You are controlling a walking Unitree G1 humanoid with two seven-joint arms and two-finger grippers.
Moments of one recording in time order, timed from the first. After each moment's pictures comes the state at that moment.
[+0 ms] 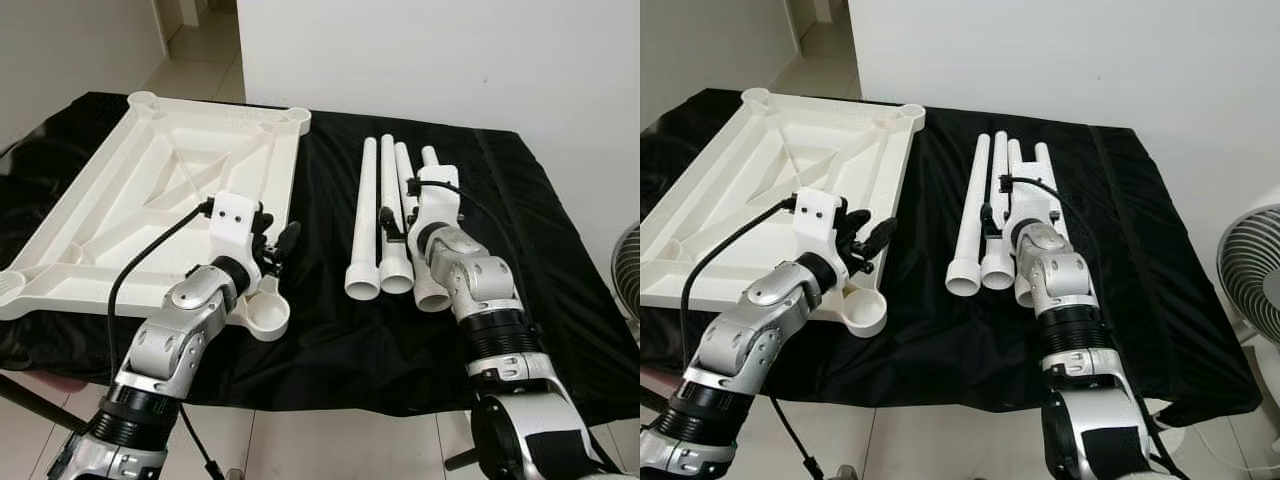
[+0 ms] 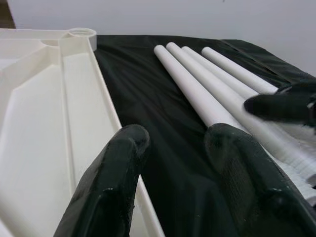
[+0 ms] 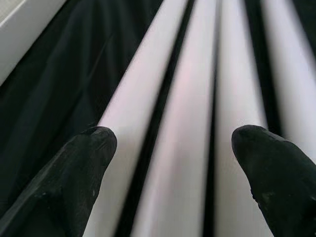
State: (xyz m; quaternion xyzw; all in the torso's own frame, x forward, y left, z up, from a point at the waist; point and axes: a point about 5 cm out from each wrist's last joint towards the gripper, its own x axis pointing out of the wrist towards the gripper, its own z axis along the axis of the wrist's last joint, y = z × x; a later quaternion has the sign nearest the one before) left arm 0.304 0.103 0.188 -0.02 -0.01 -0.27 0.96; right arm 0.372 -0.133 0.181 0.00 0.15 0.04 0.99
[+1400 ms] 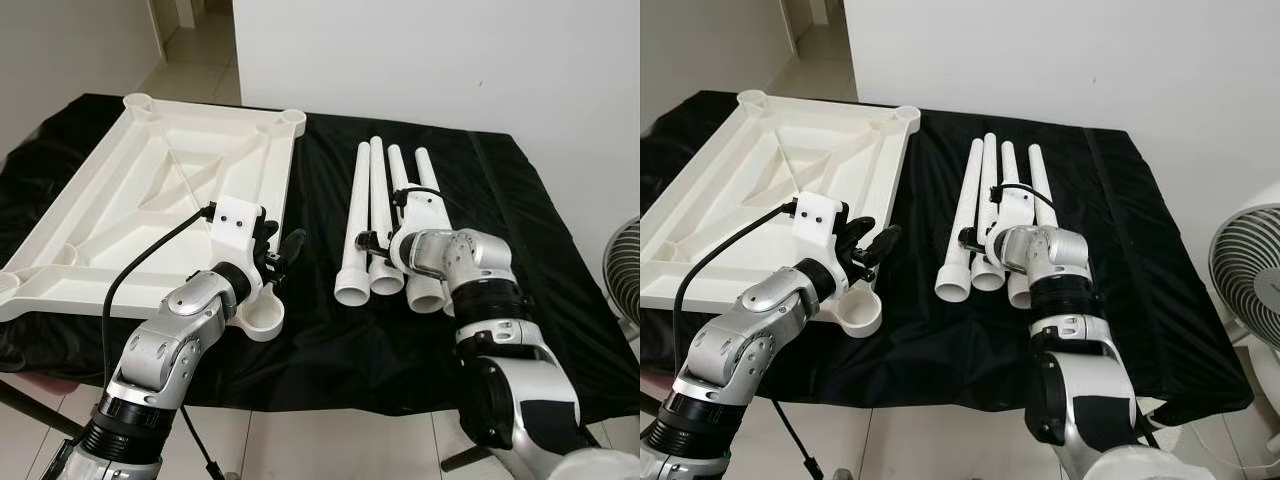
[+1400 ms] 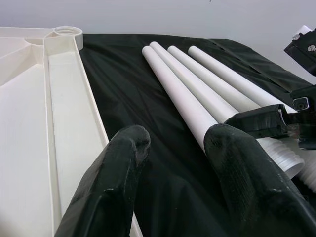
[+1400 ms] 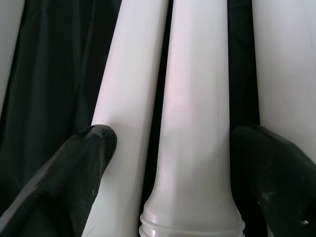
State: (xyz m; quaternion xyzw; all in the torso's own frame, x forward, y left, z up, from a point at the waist) left arm 0.295 0.102 0.190 -0.02 0.01 -0.28 0.96; right arm 0.377 -0.133 0.163 0.12 0.34 0.03 0.93
